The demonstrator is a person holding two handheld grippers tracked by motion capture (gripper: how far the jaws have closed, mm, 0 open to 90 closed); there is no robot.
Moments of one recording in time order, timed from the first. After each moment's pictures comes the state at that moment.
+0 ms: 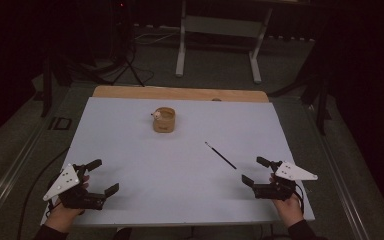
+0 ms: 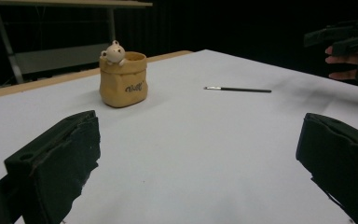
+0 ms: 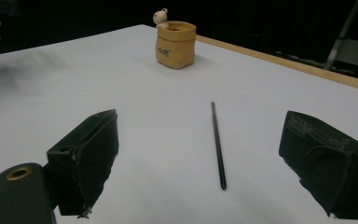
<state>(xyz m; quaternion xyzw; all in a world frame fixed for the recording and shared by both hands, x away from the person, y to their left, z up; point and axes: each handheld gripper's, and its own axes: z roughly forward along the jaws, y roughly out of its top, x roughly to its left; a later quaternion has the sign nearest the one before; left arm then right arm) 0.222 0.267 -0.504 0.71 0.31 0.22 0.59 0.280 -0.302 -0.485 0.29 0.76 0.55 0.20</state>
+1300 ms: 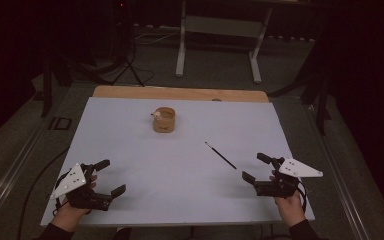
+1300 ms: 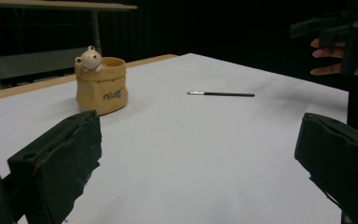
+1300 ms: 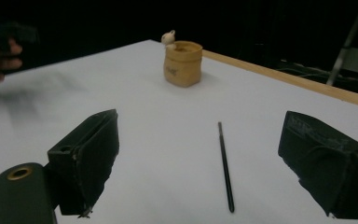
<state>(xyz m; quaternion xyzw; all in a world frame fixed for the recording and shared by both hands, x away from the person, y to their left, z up) 0.226 0.252 -0.502 0.71 0.29 0.20 0.61 0.278 -0.297 -0.459 0.29 0.75 0.56 0.19</state>
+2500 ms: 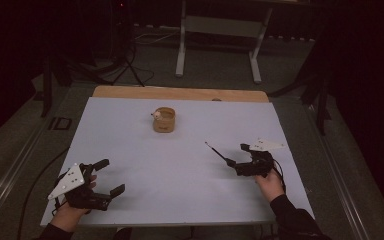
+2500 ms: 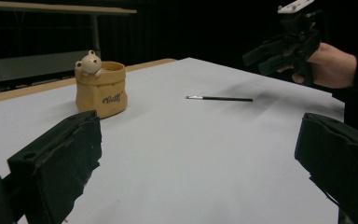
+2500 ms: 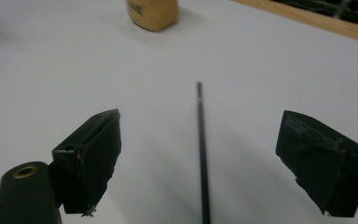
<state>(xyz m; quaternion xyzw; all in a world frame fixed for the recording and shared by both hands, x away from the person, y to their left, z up) 0.225 0.254 -0.501 0.70 0.29 0.20 0.61 0.352 -0.257 -0.491 0.33 0.81 0.45 0.16</state>
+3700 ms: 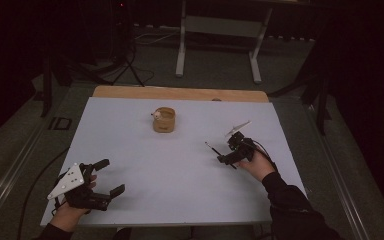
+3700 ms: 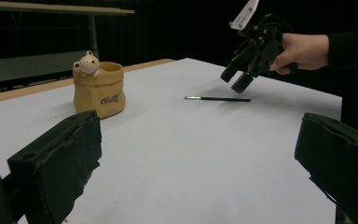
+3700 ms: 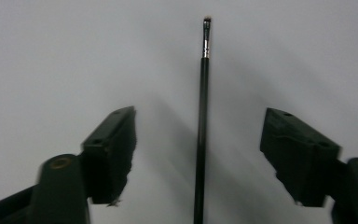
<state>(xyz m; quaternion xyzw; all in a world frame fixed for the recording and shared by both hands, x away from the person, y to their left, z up) 0.224 0.254 -0.500 0.70 0.29 0.20 0.62 0.408 -0.207 -0.485 0.34 0.91 0.24 0.07</state>
